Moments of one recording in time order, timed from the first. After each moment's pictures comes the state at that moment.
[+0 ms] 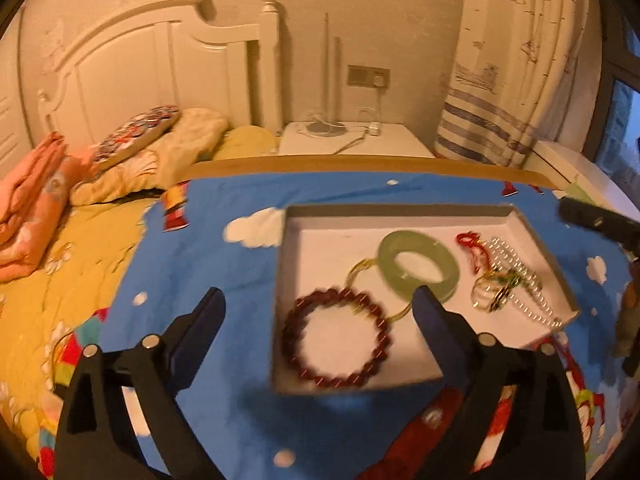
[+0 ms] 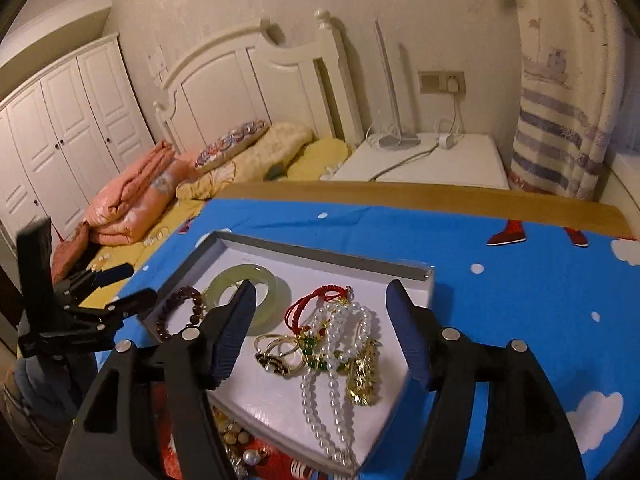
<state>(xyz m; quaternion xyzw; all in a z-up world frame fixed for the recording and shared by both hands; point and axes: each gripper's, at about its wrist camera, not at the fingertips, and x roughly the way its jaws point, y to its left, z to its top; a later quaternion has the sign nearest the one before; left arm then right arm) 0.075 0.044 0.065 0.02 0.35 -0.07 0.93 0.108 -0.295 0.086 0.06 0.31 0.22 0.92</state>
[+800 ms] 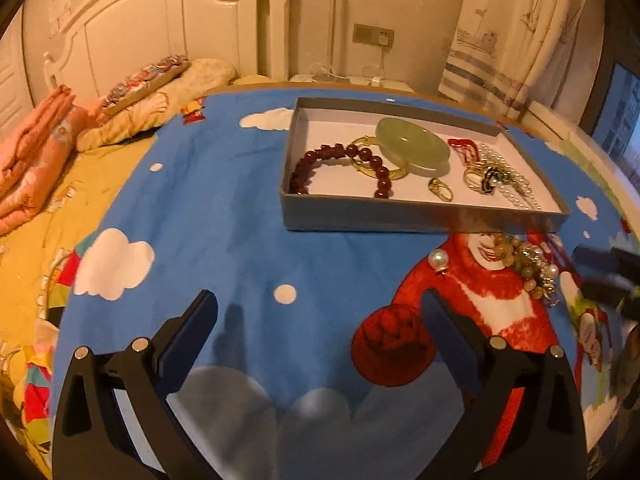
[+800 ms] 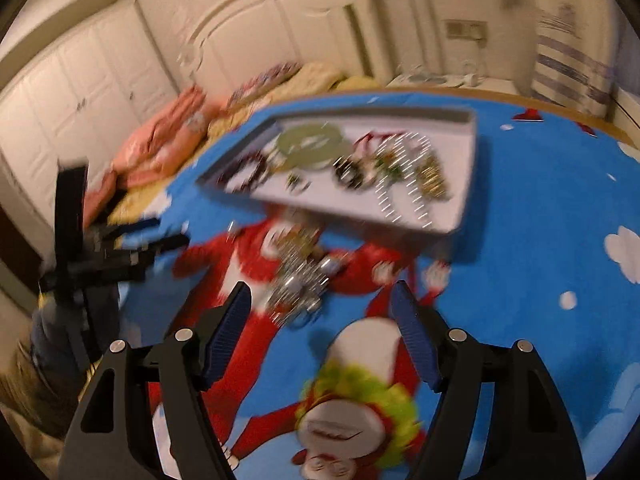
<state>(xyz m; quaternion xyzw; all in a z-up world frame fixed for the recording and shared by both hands) -0.003 0.058 0.017 0.00 0.42 -0.07 0.91 -0.005 -0.250 0.024 0.00 0.41 0.27 0.87</state>
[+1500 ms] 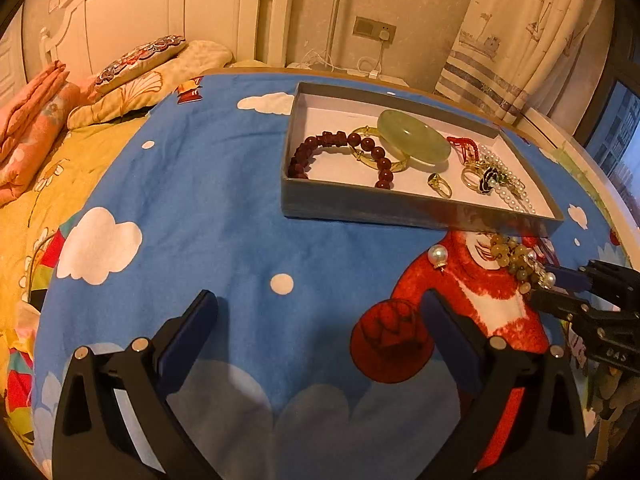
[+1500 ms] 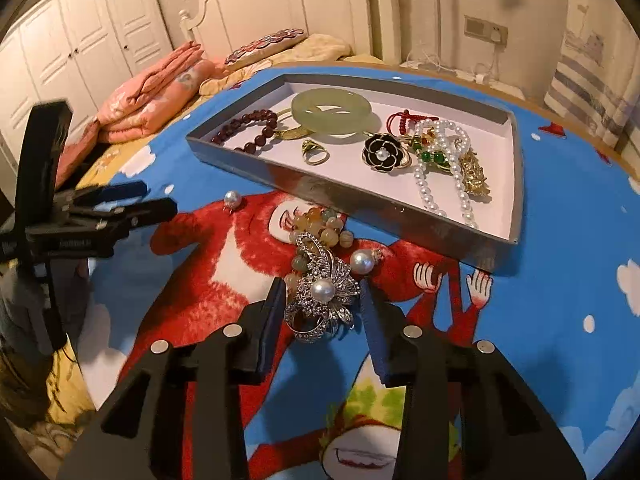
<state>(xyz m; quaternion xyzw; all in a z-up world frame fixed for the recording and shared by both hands) 0.003 0.066 0.011 -0.03 0.43 -0.08 0.90 0.000 -0.220 0.015 -0.06 0.42 0.25 0.87</state>
